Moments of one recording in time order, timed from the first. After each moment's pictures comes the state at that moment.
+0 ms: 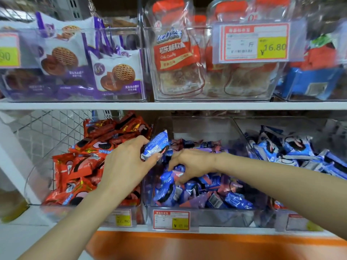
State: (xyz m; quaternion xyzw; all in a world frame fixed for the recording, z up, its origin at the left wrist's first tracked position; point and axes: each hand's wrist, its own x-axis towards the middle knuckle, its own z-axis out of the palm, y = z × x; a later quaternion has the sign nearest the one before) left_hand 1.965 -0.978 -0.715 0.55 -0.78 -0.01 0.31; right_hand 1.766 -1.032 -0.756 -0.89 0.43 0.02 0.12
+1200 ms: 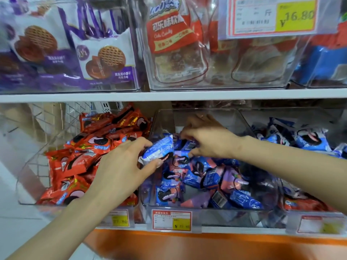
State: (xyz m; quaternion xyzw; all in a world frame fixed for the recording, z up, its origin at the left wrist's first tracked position) left_hand 1.972 -0.973 -0.725 0.49 -0.82 0.00 0.28; right_hand 1.739 -1.025 -0.719 -0.86 0.51 -0.03 -0.09
